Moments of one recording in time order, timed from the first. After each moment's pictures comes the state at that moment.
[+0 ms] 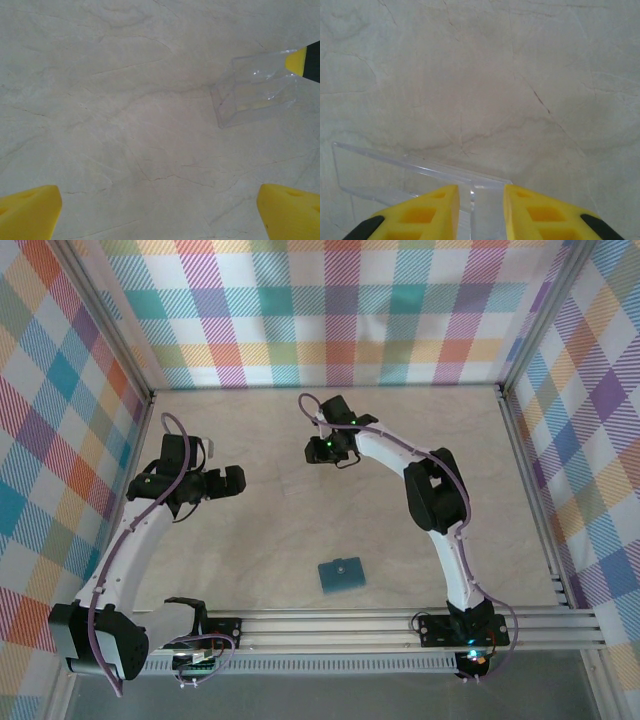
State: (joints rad) left arm -0.12 1.13 1.02 -0.82 0.07 -0.26; right arm 0.58 2.27 1.87 -0.60 -0.30 0.36
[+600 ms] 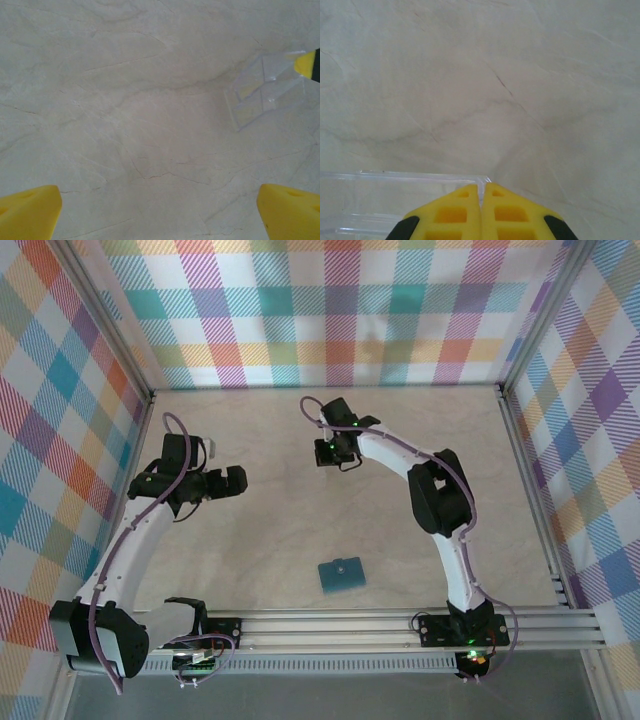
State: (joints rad) left arm -0.12 1.14 1.02 -0.82 0.10 -0.27; right arm 0.59 2.21 1.80 -0.64 -0.18 0.36
